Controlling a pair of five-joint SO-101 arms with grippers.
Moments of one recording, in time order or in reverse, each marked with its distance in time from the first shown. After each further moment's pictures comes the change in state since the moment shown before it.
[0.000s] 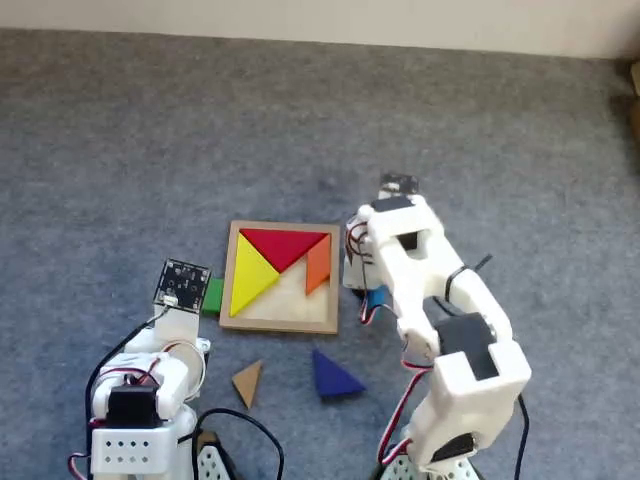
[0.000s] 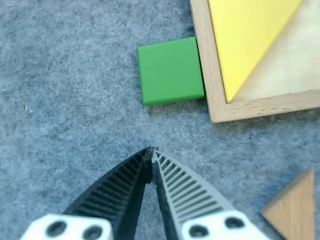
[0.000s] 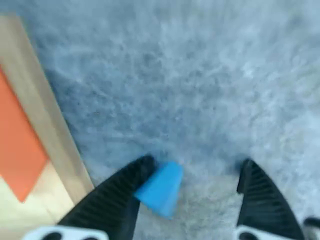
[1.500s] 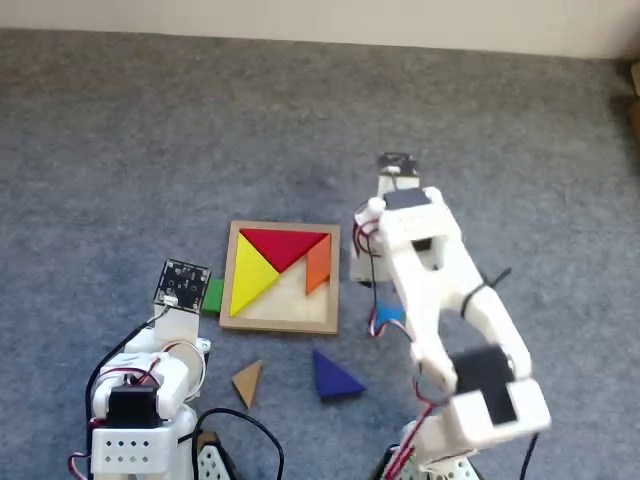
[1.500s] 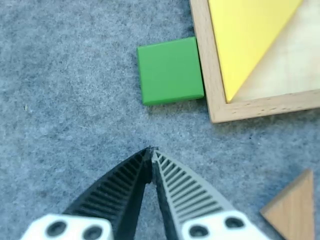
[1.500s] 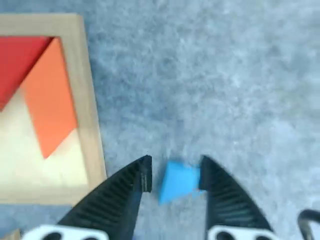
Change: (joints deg) left arm 0.0 0.0 0.0 0.0 0.0; right arm -0.5 -11.2 0.4 4.1 8.9
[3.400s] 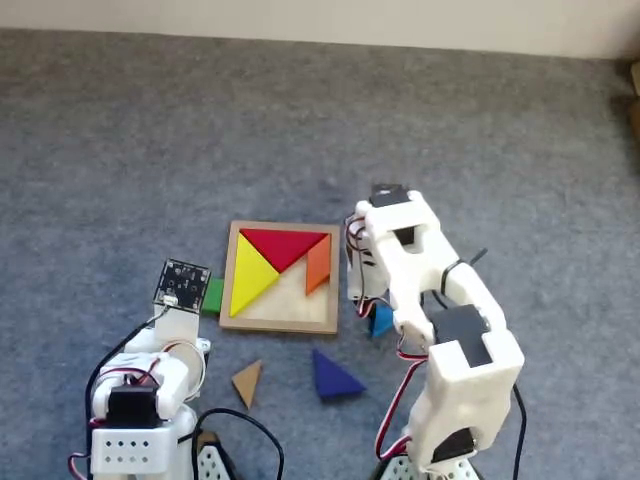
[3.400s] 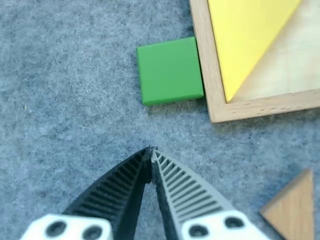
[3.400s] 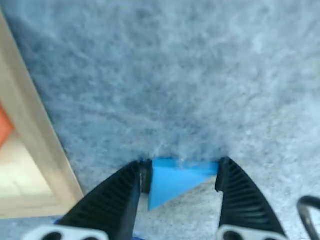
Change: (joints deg) left arm 0.0 0.0 0.0 0.0 0.0; right arm -0.4 16.1 -4.1 4.3 -2.2
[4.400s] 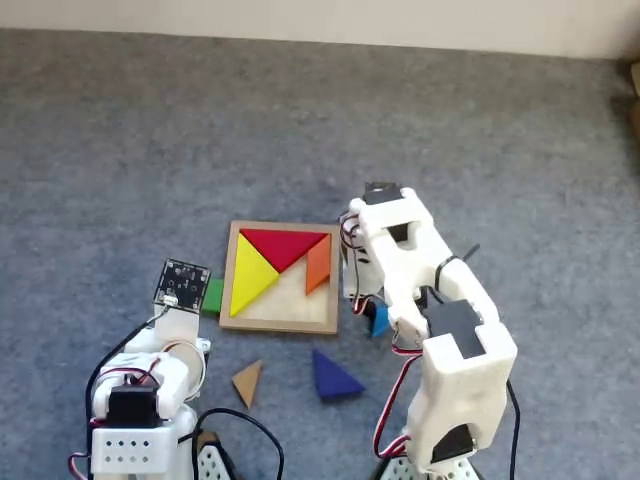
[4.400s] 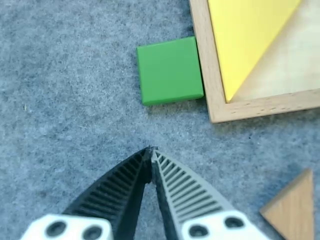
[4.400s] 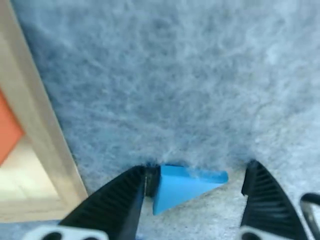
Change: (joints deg) left arm 0.0 0.0 0.0 0.0 0.0; right arm -1.1 2.5 -3.3 0.4 -0.1
